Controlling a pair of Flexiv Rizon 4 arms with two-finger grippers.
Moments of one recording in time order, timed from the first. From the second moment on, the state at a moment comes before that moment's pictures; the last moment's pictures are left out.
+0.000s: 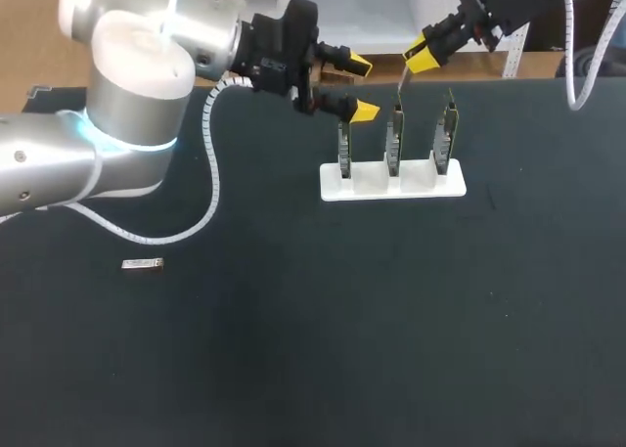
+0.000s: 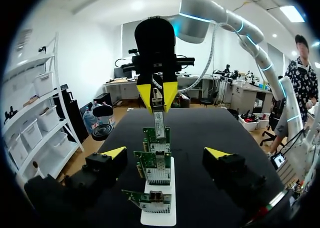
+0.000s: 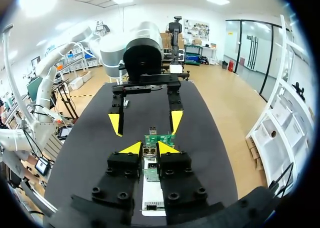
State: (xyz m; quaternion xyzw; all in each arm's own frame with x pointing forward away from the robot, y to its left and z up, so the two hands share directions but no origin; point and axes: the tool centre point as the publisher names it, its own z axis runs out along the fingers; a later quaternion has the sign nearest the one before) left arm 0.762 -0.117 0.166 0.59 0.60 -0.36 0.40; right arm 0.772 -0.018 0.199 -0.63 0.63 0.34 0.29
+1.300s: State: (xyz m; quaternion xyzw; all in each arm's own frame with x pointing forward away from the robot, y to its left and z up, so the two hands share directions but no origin) left arm 0.761 -0.120 0.166 0.62 0.63 -0.32 0.34; right arm 0.775 -0.019 0.196 -0.64 0.62 0.35 0.29
